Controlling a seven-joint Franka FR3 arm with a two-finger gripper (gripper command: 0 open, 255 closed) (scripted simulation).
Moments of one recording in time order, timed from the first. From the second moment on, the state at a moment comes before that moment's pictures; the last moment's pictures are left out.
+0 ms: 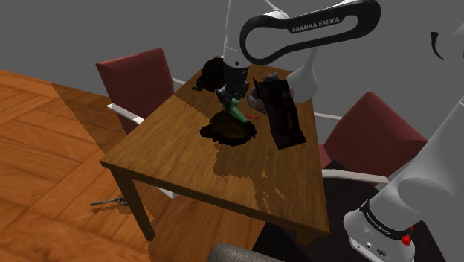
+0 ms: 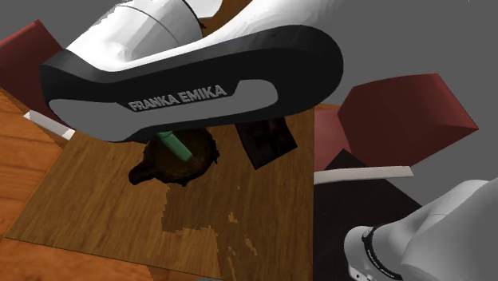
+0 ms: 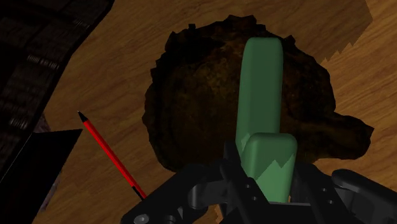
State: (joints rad) arm -0.08 0.15 0.52 -1.82 -0.10 1.97 0.41
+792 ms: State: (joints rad) arm -0.08 0.18 0.52 -1.89 -0.11 2.06 0.43
